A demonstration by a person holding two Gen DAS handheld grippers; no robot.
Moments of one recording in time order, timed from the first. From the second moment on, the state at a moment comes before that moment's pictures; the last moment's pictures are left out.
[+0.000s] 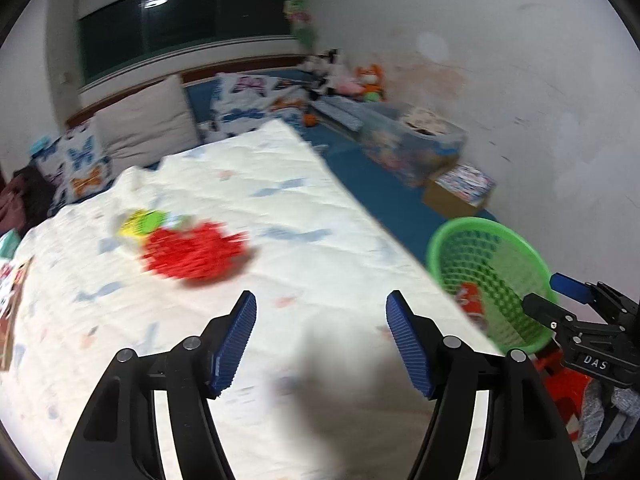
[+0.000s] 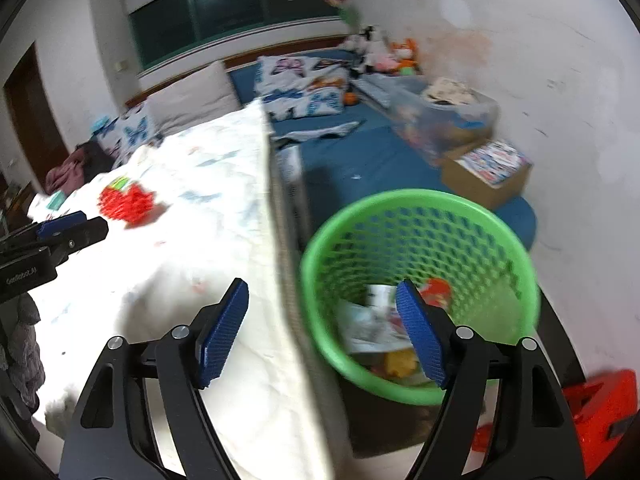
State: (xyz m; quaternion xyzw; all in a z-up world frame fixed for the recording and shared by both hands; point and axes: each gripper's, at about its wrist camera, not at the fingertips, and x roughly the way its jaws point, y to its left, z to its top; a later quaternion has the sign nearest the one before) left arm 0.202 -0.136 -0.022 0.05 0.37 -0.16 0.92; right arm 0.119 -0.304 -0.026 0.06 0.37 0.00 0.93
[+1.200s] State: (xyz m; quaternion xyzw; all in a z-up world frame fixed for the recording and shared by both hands) left arm 0.227 0.088 -0.050 -0.05 0.41 0.03 0.91; right arm 0.293 -0.079 -0.015 -0.07 0.40 0.21 0.89
